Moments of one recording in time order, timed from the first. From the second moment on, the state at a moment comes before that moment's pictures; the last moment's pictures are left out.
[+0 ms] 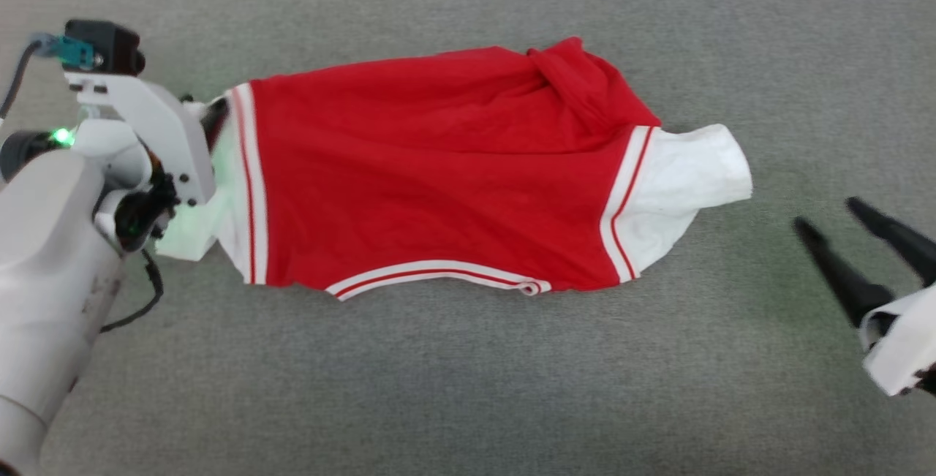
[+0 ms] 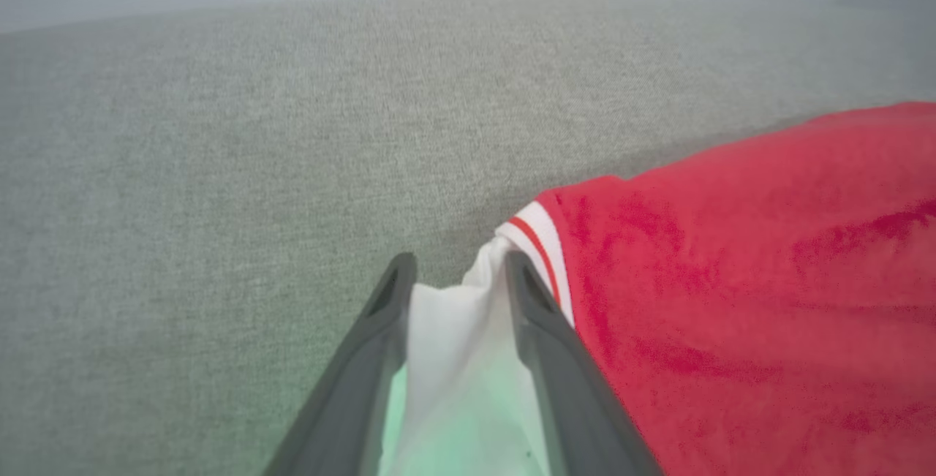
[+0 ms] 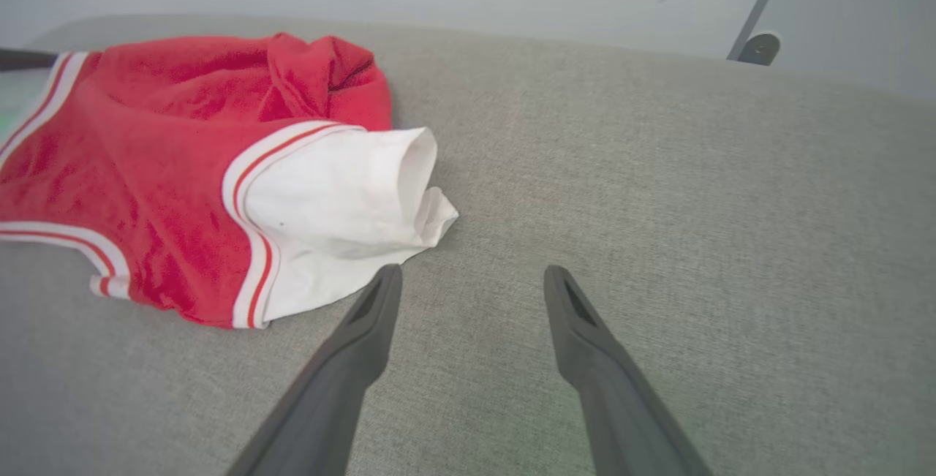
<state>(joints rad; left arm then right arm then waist) -1.08 0.58 -0.87 0.88 -1.07 -0.08 0.20 -0.24 -0.61 0.17 -0.08 0.73 0.13 0.27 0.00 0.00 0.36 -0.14</state>
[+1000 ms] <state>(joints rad) -0.81 0.62 -0.78 0.21 -1.02 0.09 -0.25 -0.81 -1.06 1.05 -0.01 0.68 0.13 0.48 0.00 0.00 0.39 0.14</state>
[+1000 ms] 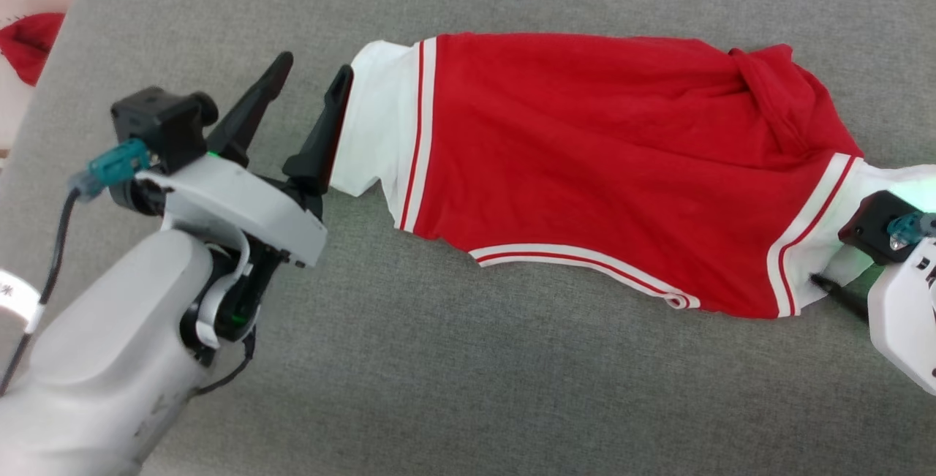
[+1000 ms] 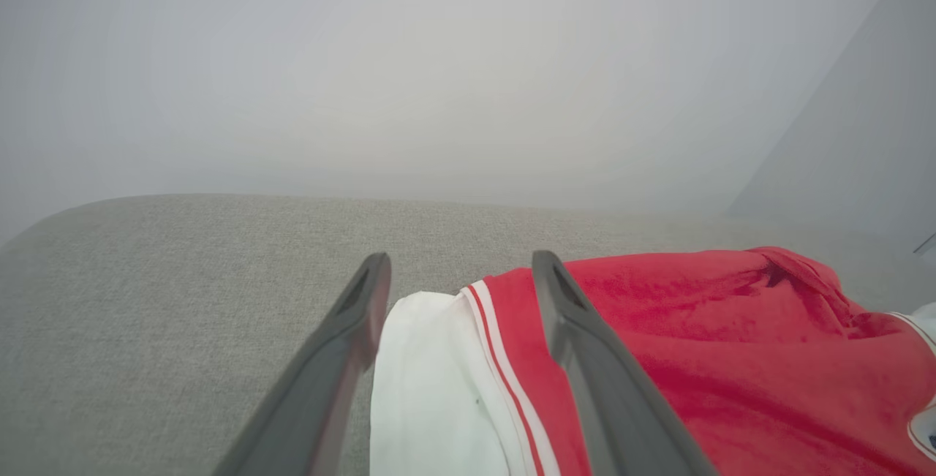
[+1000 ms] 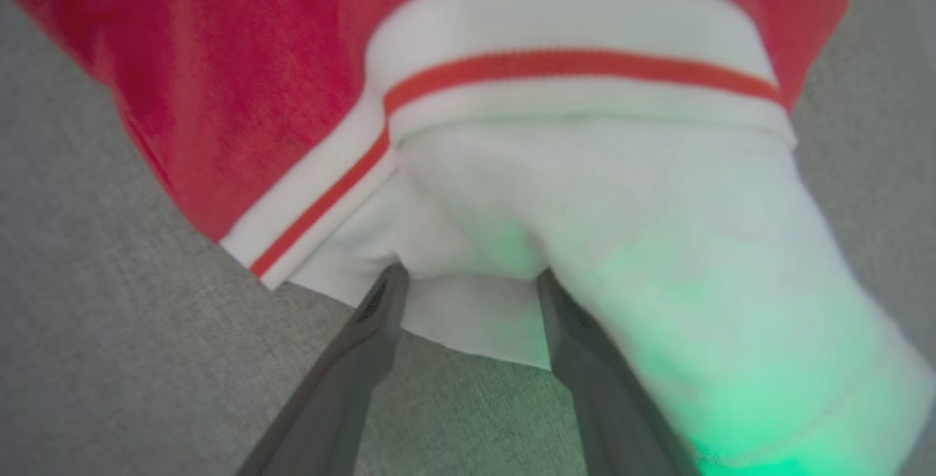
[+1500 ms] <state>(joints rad) -0.71 0.75 -0.74 0.01 -1.03 0.20 -0.23 -0.78 -1.18 1.07 -0.09 0.84 0.13 0.49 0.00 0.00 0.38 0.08</state>
